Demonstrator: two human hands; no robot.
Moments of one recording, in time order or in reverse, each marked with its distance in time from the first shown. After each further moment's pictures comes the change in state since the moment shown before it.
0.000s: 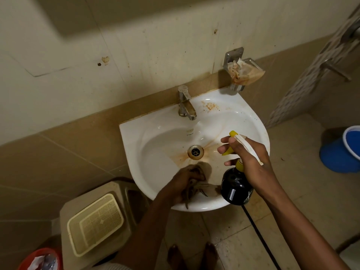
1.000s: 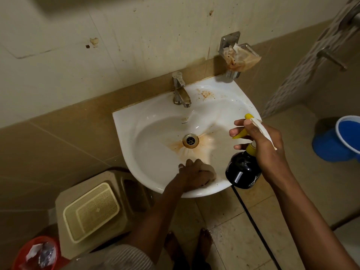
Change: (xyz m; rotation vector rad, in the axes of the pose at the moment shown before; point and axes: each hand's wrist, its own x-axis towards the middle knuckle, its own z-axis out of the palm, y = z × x) left_hand 0.016 -0.025 0.028 1.142 0.046 0.037; right_hand -0.004 -0.006 -0.029 0.008 0.108 -0.022
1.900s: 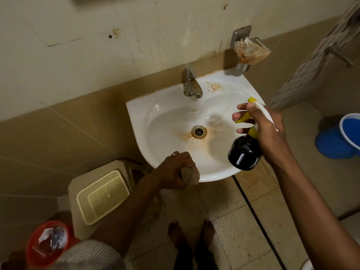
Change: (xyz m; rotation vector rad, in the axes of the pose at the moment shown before) left_hand -0.057 -0.087 -0.028 -0.006 0.231 0.586; right_hand -0.010 -0.021 0.023 -0.007 -0.010 -0.031
